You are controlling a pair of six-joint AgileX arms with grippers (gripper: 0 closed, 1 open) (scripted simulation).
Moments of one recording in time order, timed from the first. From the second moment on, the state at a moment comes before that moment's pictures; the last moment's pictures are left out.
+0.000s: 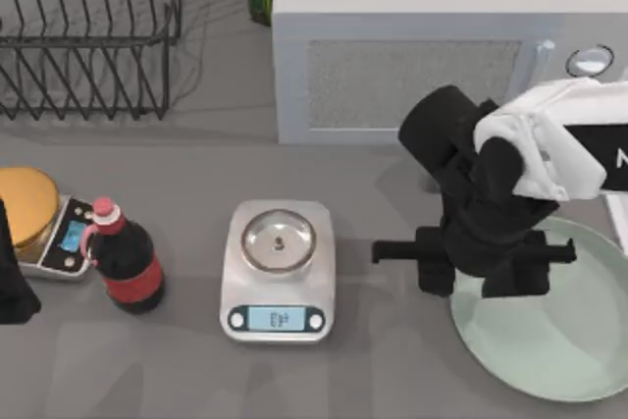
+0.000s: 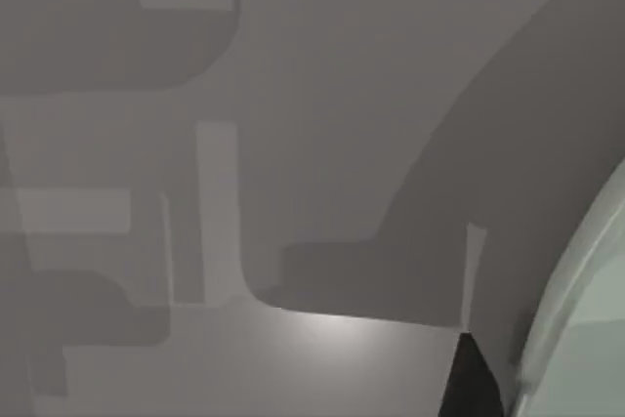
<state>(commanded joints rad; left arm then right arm) 0.00 0.00 0.00 0.00 0.00 0.00 0.62 1.91 1.14 -0.71 0.02 0.64</state>
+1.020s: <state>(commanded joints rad) 0.00 0.00 0.00 0.00 0.00 0.00 0.61 1.89 2.11 -1.70 0.02 0.63</state>
